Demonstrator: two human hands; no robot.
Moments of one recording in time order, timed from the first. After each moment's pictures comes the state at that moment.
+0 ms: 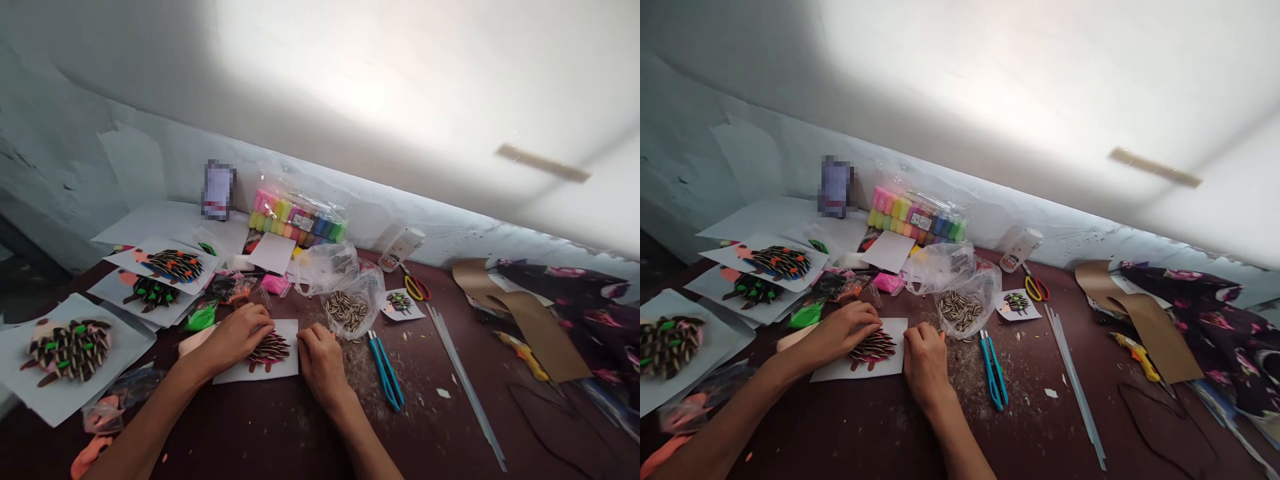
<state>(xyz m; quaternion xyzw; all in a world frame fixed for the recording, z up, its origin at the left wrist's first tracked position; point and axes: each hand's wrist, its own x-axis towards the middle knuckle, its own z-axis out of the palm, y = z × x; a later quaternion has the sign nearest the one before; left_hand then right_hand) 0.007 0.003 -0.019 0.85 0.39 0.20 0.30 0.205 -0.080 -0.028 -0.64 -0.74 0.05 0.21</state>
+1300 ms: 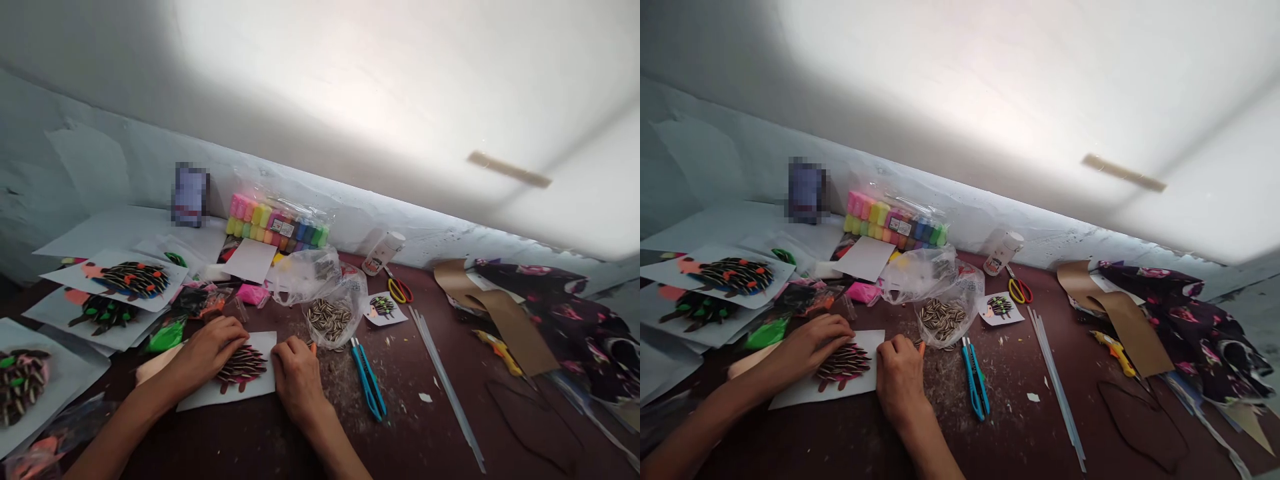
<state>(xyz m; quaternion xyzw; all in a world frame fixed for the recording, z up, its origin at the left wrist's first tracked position) 0.006 0.006 -0.038 0.83 0.40 0.22 0.30 0.201 -0.081 -0.032 -0.65 -0.74 0.06 0.18</state>
